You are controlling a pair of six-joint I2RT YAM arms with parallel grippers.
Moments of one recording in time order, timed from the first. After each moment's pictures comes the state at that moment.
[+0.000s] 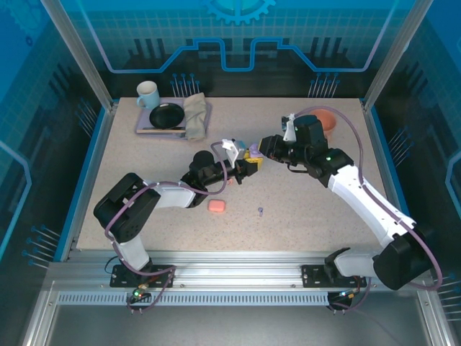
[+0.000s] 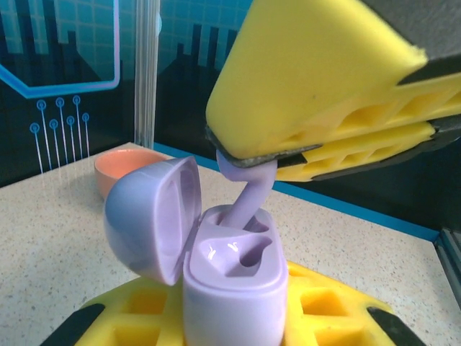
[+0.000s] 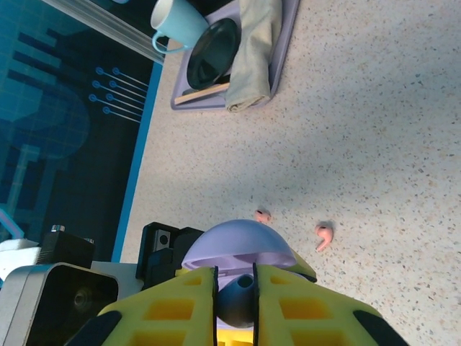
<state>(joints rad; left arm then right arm) -0.62 1.75 0.79 1.01 0.48 -0.17 0.44 1.30 1.15 -0.44 -0.32 0.73</state>
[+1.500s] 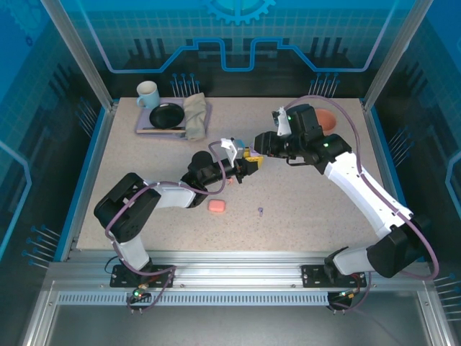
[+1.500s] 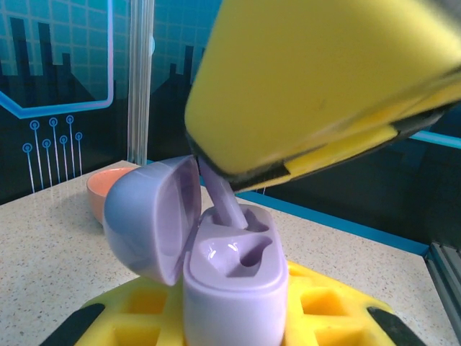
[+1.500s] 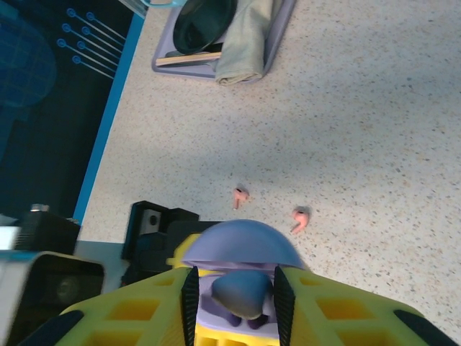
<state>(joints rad) -0.62 1.76 0.79 1.08 0.49 -0.20 0.48 1.39 1.37 -0.68 -0.31 0.55</state>
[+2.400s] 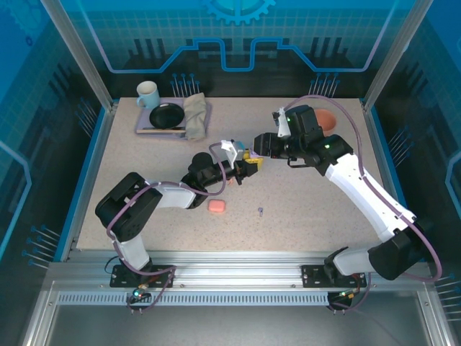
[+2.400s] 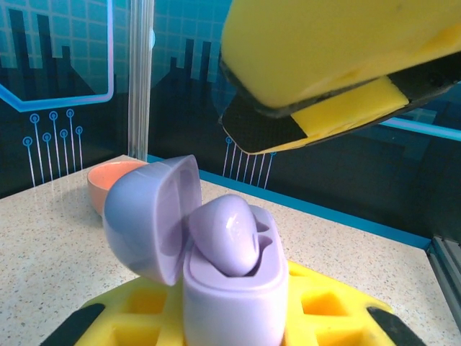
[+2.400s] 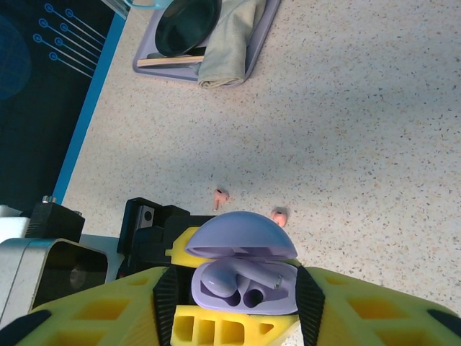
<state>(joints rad) -0.62 1.77 0.78 1.09 0.49 -0.19 0.50 1.37 1.38 -0.73 -0.21 0.52</state>
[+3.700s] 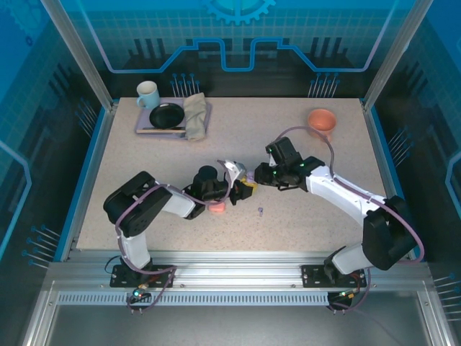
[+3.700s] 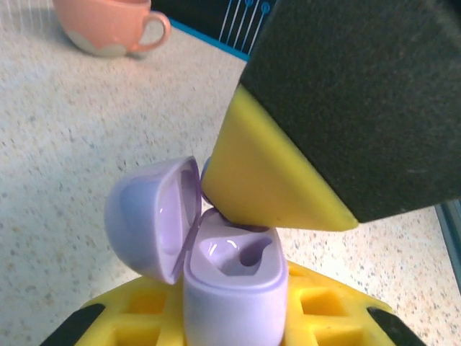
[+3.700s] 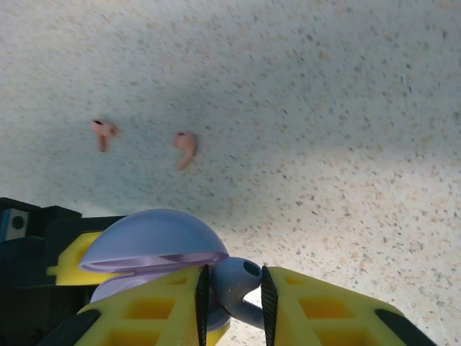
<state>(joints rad) -0.65 1.85 0.64 0.96 0.51 -0.19 0.55 1.46 1.00 -0.52 -0.13 0.64</state>
